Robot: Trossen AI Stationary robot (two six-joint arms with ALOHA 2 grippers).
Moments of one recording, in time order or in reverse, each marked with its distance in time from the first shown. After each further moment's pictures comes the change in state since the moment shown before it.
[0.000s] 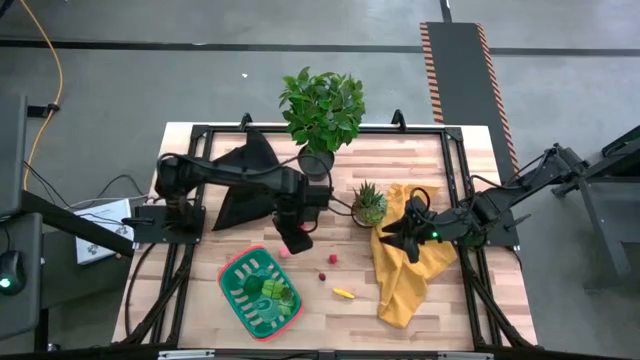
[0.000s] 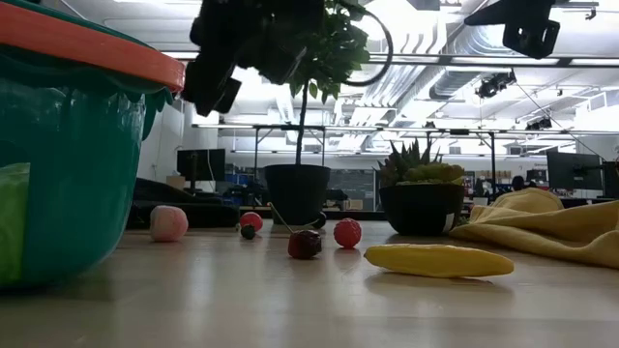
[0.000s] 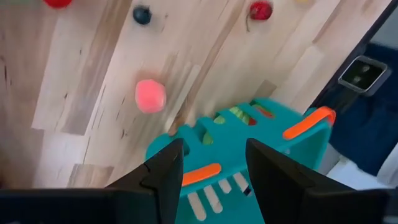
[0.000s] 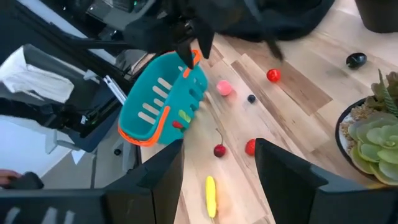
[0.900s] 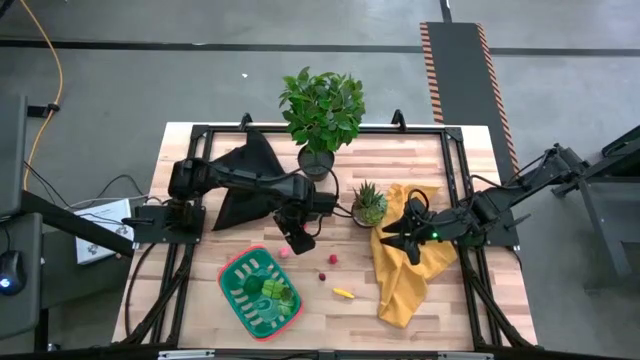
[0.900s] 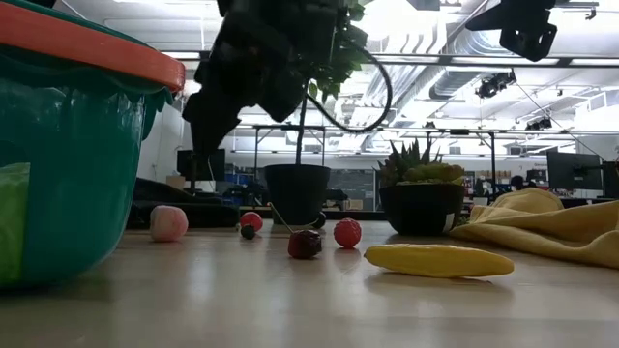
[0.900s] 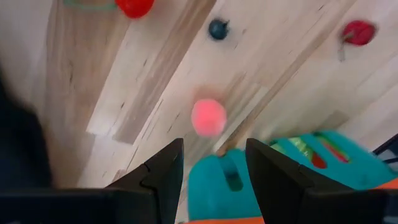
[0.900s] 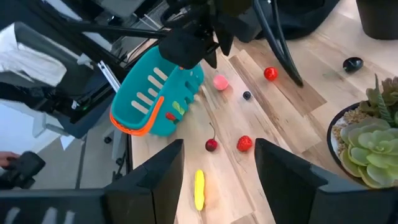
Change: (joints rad) left arm -0.001 0.096 0.000 -0.025 -0.168 -0.053; right arm -0.005 0.000 0.000 -0.020 -0.031 -0.084
